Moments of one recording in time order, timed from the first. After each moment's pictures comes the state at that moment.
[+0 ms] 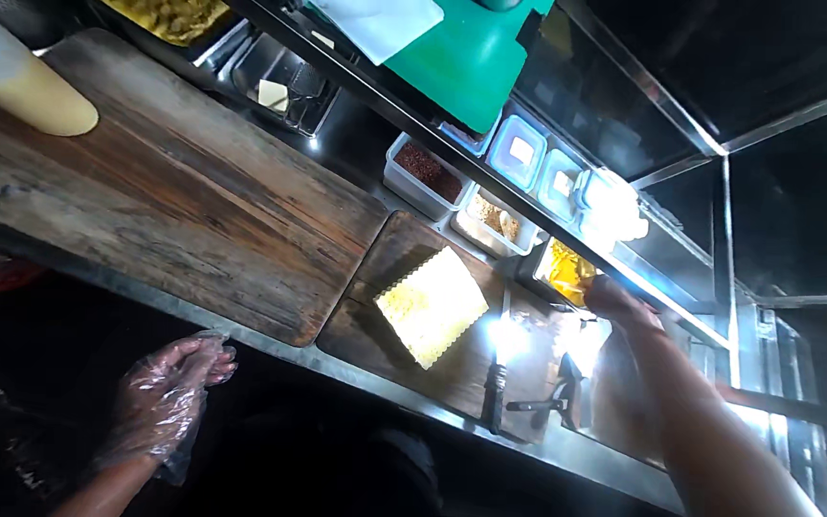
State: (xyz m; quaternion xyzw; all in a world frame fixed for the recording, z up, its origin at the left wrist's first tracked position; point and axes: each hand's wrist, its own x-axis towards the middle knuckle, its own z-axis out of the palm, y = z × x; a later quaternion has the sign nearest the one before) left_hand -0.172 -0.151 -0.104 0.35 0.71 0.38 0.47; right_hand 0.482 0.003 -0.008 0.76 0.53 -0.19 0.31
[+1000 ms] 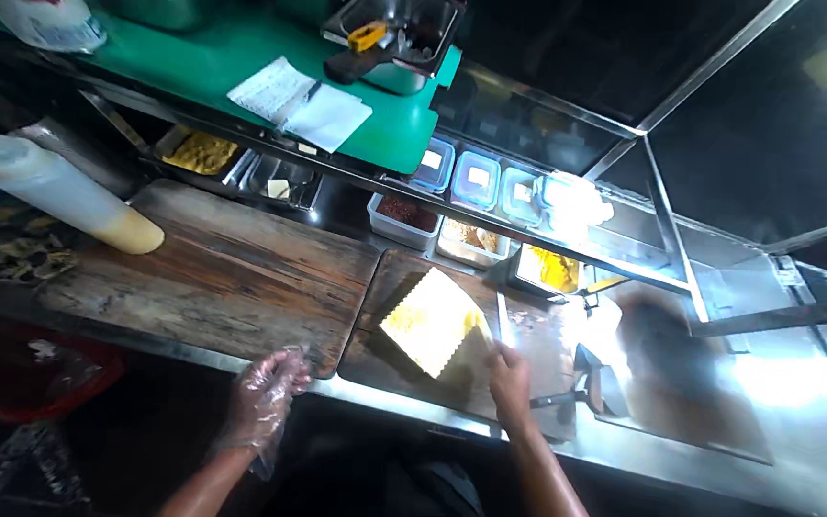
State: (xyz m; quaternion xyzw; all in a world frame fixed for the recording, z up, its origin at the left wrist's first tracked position) left_hand -0.119 -0.114 -0.072 0.42 0.65 0.38 0.51; right_hand 0.257 -0.160 -0.047 0.84 0.27 -0.37 -0.28
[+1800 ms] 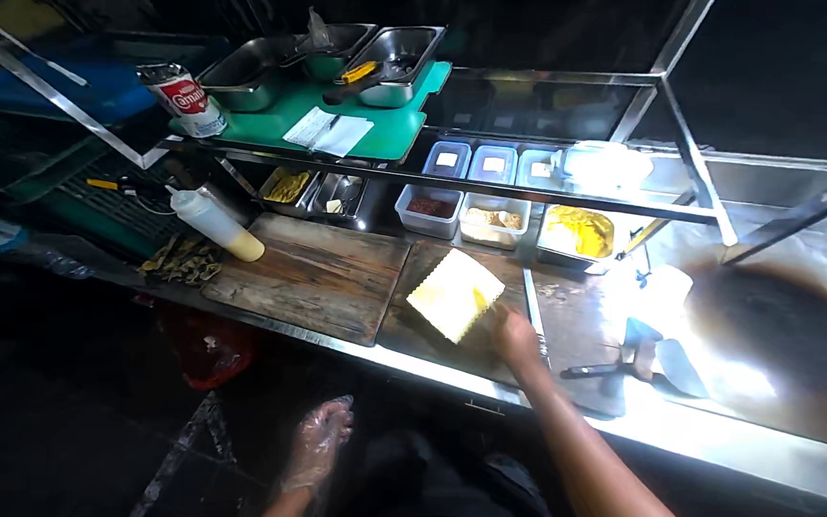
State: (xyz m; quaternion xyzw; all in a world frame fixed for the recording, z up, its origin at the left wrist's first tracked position) left_hand -0.118 -0.267 -0.072 0.44 0.75 0.23 0.44; right_hand 0.261 -0.172 -0.059 0.78 0.52 -0.32 -0.12
